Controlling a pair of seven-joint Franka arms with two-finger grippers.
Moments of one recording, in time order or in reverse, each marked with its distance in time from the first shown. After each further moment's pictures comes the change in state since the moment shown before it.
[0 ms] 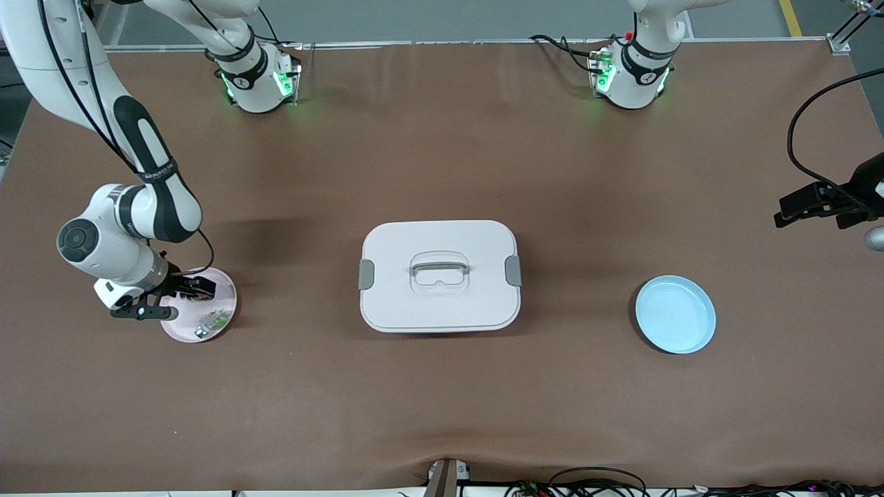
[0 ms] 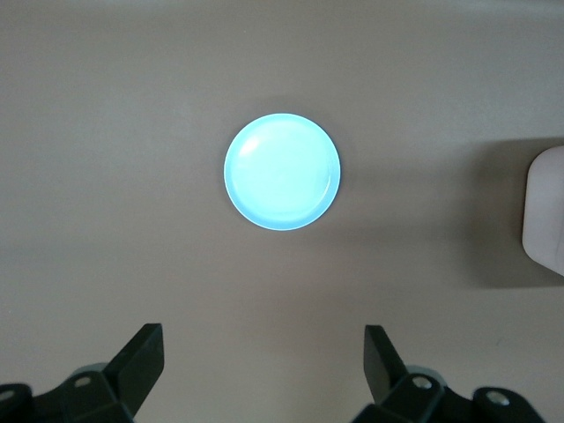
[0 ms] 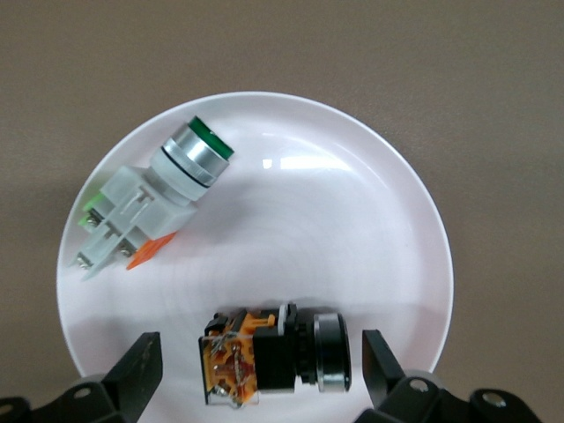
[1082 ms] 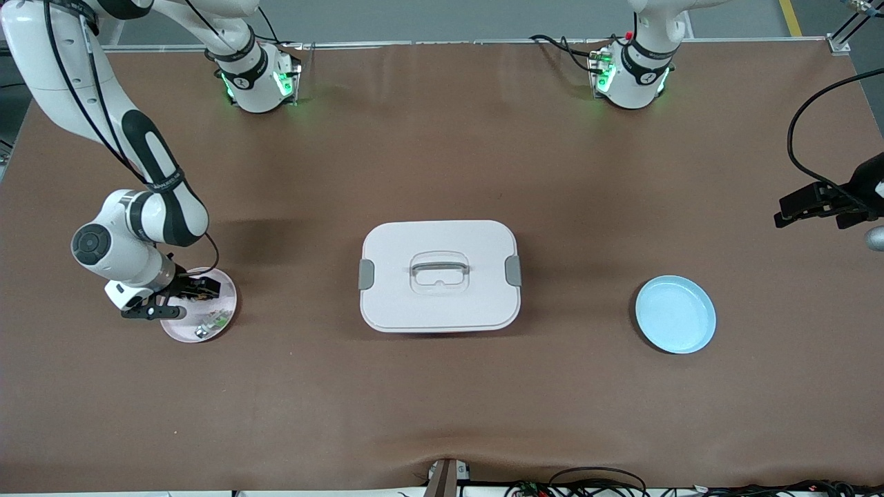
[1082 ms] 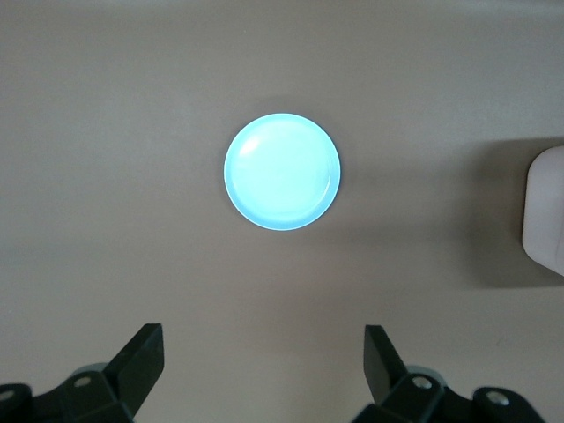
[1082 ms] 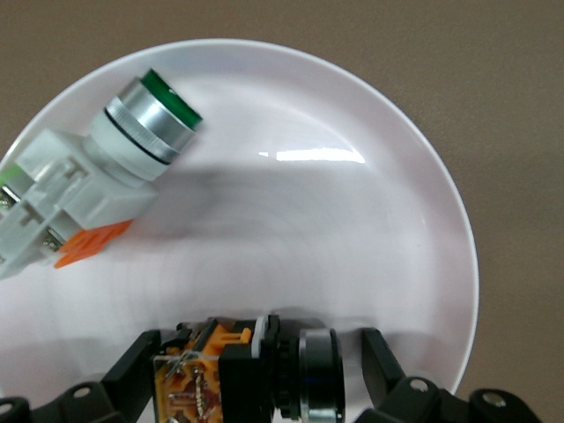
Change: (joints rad) left arm 0.000 0.000 0.000 0.000 0.000 0.000 0.000; right arm -0.007 0.048 -0.006 -0.009 0.000 0.045 -0.035
